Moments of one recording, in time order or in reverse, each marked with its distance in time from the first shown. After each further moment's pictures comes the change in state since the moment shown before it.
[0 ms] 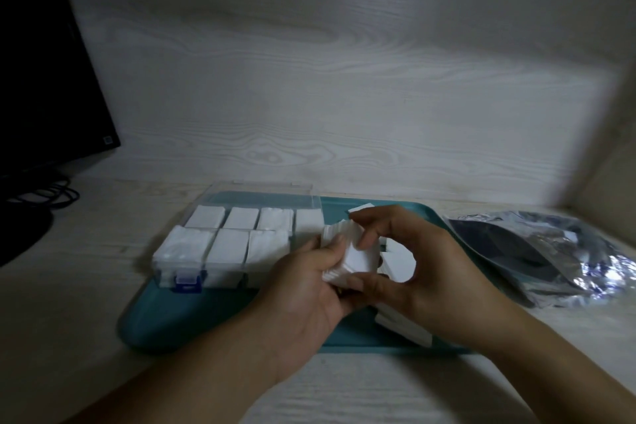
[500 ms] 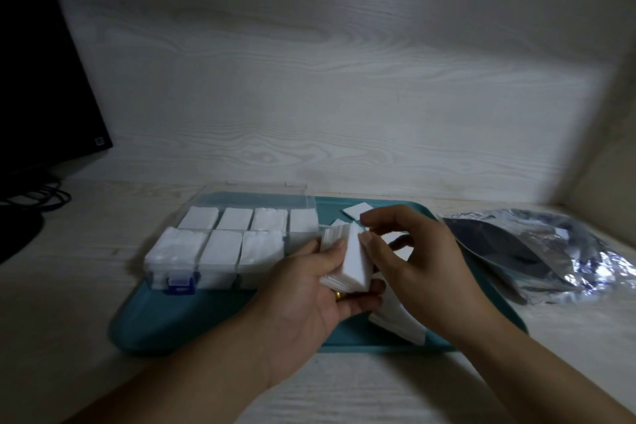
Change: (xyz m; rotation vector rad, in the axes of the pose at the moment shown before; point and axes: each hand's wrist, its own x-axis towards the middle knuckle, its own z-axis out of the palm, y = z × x) left_hand 0.002 -0.003 -0.002 0.103 -0.028 -0.025; right_hand 0.001 0.005 0.011 0.101 0.216 0.252
